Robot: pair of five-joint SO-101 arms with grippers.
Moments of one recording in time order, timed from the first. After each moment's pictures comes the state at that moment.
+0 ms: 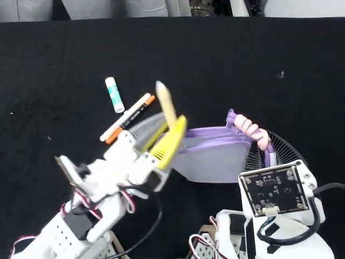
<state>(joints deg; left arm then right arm) 40.9 -90.9 78.3 -2.2 15.3 7.3 -76.4 11.6 90.8 30.2</state>
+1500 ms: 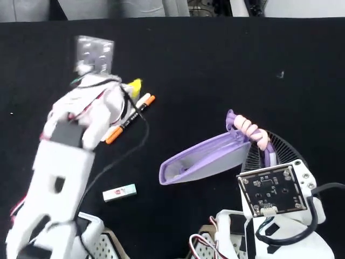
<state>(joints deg) 8.7 -37.7 26.4 51.2 0.0 7.3 -76.4 11.6 90.8 31.4</state>
